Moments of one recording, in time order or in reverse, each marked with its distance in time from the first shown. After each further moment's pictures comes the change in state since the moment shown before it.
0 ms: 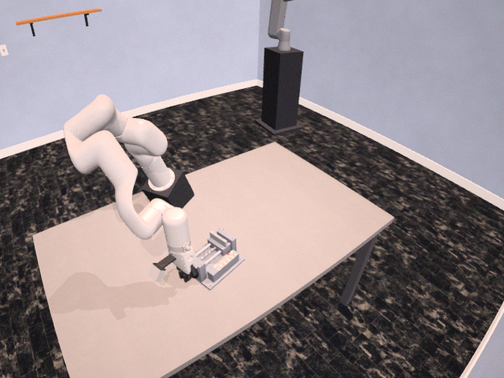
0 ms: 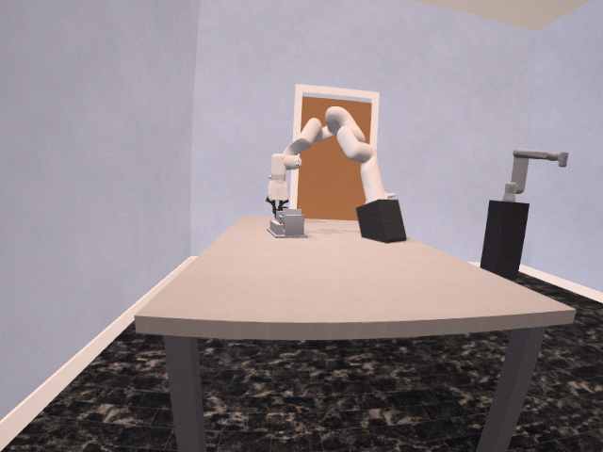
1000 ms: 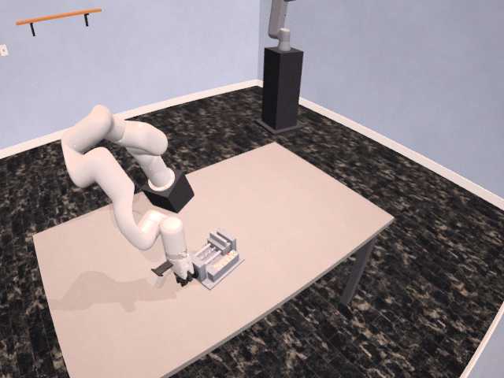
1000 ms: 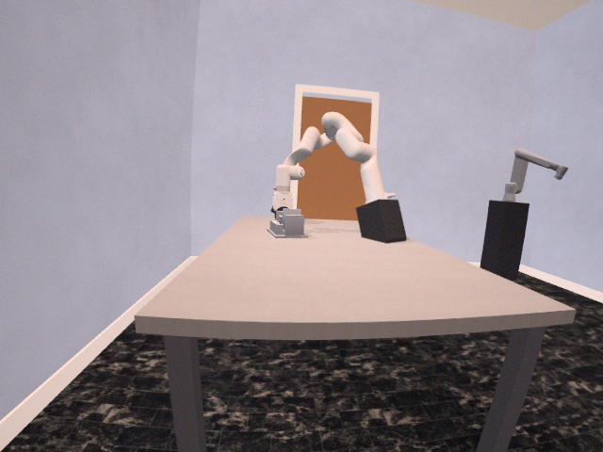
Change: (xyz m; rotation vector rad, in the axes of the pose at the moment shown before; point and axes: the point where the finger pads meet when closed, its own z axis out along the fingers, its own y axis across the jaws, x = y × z) arm 0.000 0.028 0.053 -0.006 -0.001 0.001
